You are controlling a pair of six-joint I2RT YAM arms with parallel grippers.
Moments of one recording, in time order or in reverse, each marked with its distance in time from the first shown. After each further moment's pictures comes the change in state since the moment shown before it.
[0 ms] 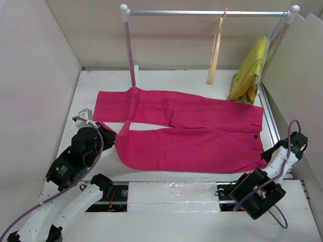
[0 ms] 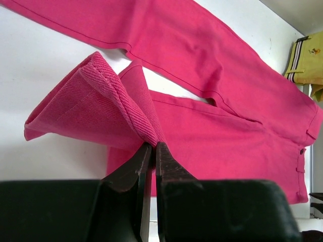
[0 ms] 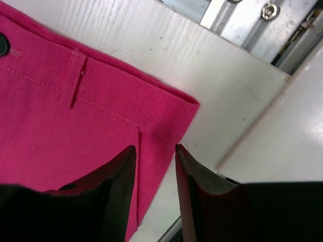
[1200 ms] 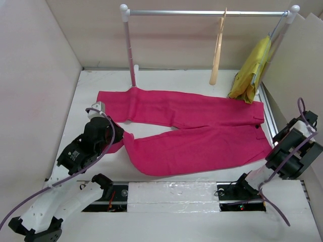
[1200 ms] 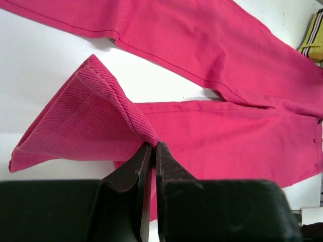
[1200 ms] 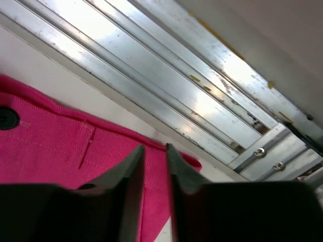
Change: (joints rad) left arm -0.026 0.147 0.014 0.057 0.035 0.016; right arm 0.066 0.621 0.383 0.203 0.009 -0.119
